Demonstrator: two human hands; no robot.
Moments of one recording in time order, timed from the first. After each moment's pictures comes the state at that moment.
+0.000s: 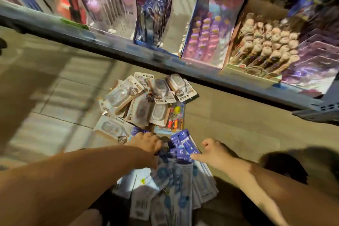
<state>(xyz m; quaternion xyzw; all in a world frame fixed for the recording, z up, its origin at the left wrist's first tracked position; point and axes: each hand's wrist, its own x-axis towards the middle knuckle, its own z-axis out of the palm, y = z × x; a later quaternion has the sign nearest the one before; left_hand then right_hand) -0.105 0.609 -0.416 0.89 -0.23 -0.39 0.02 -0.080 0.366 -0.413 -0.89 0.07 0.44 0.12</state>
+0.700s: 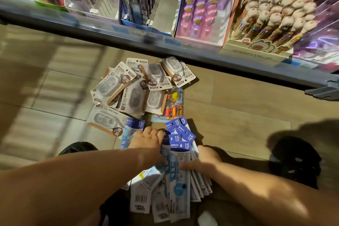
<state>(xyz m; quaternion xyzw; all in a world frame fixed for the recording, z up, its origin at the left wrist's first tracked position) -0.122 0.573 -0.438 0.91 -0.11 -0.39 -0.01 -0.130 0.377 -0.457 -0.81 0.14 0.51 0.25</state>
